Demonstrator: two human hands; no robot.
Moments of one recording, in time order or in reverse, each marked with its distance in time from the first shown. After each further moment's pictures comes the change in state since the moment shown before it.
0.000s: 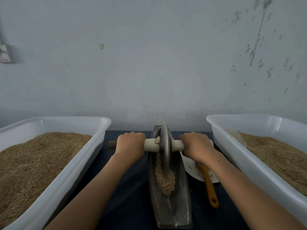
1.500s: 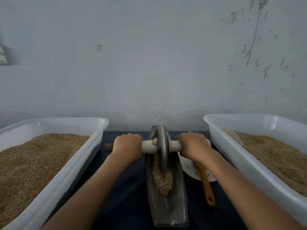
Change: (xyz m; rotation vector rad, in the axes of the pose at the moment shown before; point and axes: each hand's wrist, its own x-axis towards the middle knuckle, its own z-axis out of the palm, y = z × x) left_hand 0.002 -0.002 0.002 0.008 -0.059 0.012; right_hand 0.002 0.002 0.003 -0.008 -0.007 -0.007
